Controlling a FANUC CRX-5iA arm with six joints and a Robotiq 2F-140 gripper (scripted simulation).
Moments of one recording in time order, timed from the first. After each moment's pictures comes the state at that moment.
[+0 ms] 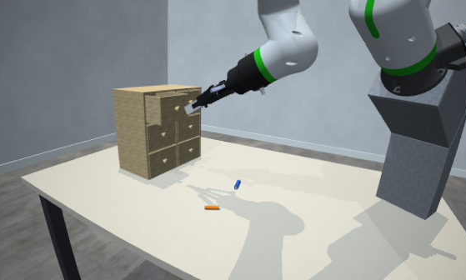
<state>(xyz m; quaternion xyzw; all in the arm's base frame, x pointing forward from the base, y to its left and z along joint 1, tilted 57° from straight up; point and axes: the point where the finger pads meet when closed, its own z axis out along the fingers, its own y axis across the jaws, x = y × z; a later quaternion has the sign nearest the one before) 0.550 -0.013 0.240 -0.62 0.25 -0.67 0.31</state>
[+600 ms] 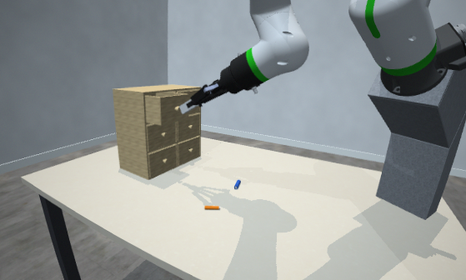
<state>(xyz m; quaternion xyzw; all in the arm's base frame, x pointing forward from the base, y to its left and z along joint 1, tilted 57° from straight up) 0.568 -0.020 0.249 -0.62 0.25 -0.67 0.31</state>
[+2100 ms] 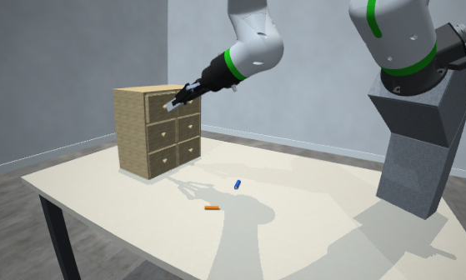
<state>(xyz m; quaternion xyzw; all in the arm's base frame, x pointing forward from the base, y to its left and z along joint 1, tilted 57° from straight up) 0.621 -0.041 0.276 -0.62 0.25 -0.67 0.31</state>
